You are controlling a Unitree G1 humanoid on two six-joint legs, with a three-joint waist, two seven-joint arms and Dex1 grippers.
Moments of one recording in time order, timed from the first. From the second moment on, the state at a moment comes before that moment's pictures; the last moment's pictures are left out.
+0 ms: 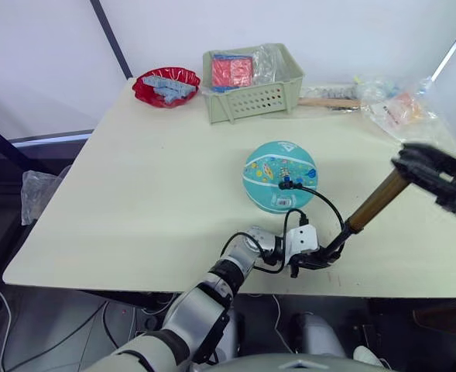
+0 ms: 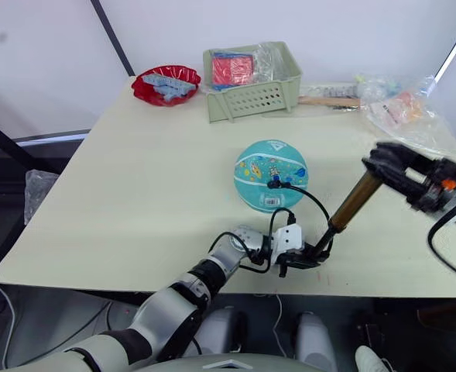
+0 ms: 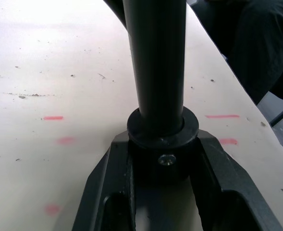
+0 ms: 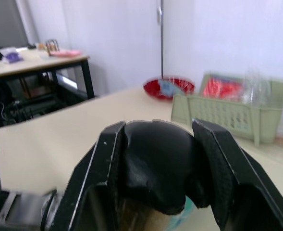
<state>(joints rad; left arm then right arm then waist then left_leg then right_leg) -0.65 -0.09 -0.40 1.03 0.18 -0.36 -1.02 -0.10 -0.94 -0.60 -0.45 1.20 0.66 0.73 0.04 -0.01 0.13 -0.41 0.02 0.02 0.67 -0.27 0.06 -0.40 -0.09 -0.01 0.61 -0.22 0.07</state>
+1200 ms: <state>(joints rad) -0.62 -0.06 -0.40 1.03 0.19 -0.34 -1.01 0.22 -0.58 -0.18 -0.46 0.56 0.20 0.77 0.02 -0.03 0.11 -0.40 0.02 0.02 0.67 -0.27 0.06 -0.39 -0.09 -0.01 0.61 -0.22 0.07</state>
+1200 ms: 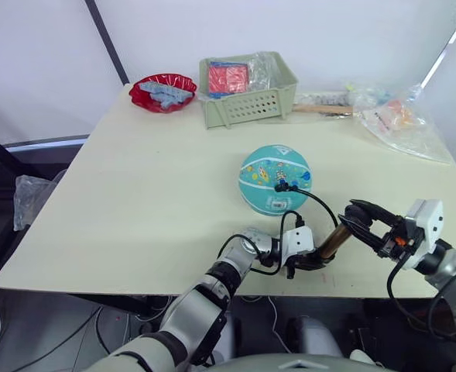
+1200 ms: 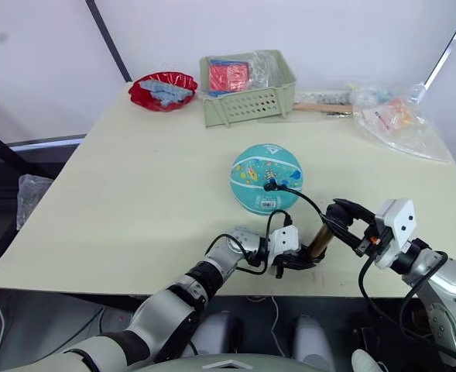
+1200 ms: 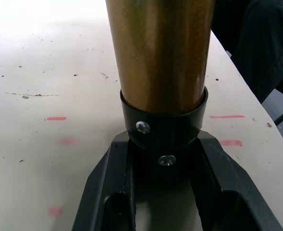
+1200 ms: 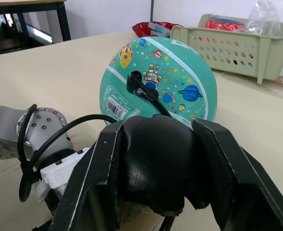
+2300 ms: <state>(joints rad) -0.63 -0.09 -0.40 1.03 0.19 -0.35 -1.02 -0.05 -0.95 -0.61 -0.47 1.05 0.54 0.87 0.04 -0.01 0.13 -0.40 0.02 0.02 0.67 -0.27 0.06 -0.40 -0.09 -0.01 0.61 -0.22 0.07</state>
